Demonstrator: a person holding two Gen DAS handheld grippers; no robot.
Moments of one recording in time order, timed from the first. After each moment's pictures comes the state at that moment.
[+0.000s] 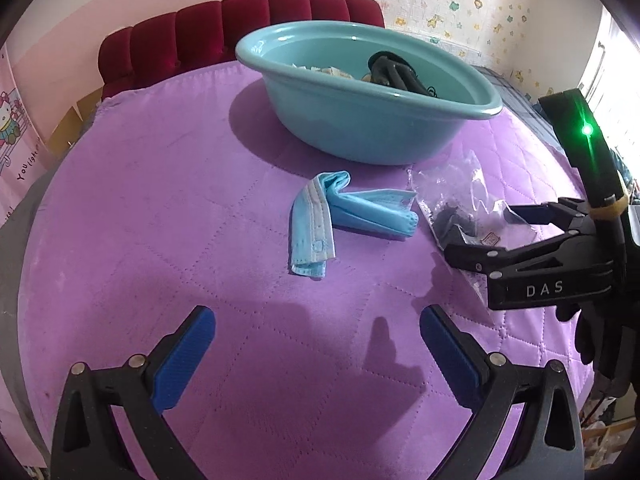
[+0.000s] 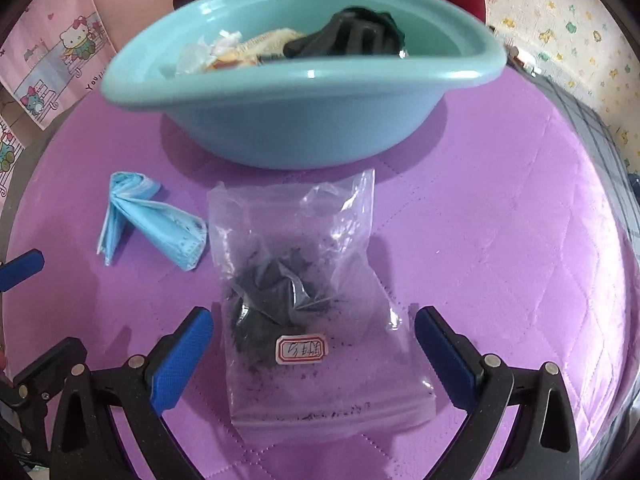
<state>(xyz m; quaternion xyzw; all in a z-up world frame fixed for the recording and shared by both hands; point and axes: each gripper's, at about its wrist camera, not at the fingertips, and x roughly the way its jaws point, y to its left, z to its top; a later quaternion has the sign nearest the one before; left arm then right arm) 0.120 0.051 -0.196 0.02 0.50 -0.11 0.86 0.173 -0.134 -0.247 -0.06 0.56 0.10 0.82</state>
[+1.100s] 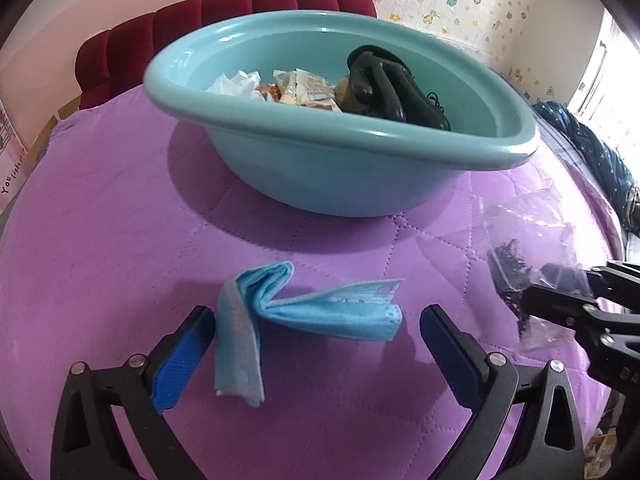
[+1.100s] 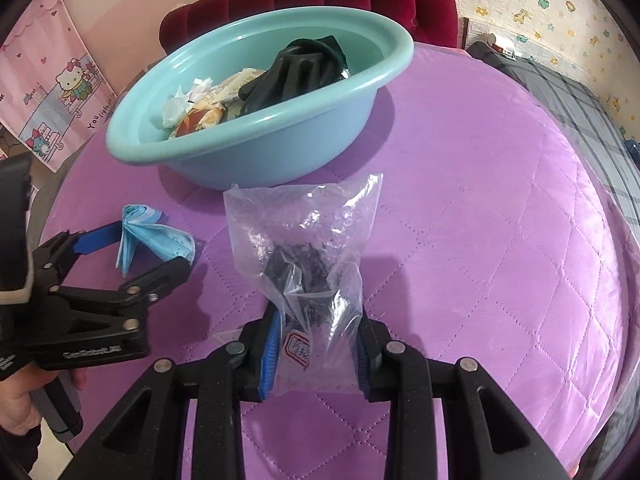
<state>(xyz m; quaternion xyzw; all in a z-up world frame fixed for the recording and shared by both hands) 0.192 0.005 -0.216 0.02 0.50 -0.12 0.86 0.137 -0.175 -0.217 0.00 0.53 0.09 0.84</state>
